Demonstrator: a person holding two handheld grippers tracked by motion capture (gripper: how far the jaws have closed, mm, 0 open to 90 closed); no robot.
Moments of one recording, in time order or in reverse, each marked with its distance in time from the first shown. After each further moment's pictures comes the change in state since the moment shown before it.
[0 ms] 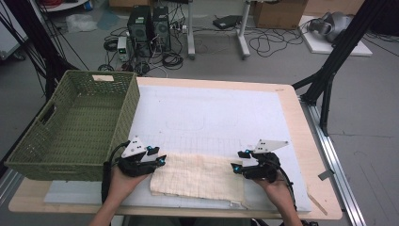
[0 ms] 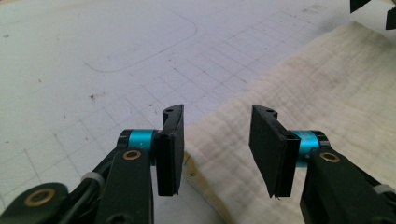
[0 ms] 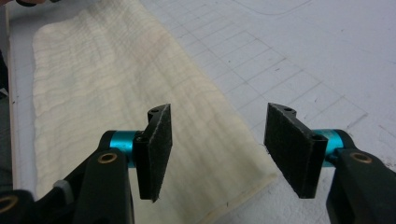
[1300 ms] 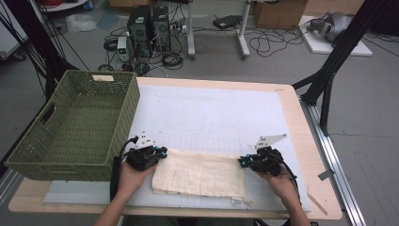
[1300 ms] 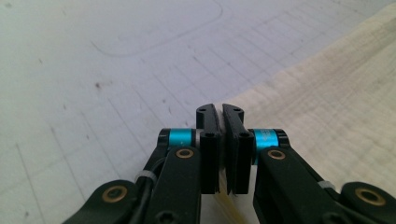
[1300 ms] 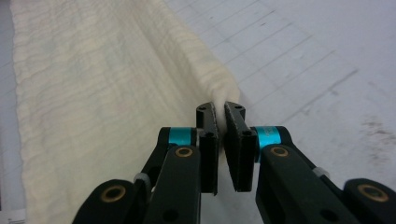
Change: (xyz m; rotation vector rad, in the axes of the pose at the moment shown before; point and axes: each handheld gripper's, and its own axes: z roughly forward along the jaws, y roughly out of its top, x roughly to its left) left arm 0.003 0.009 0.028 0.069 0.087 -0.057; right arm -0.026 -0.002 0.000 0.139 0.026 0.032
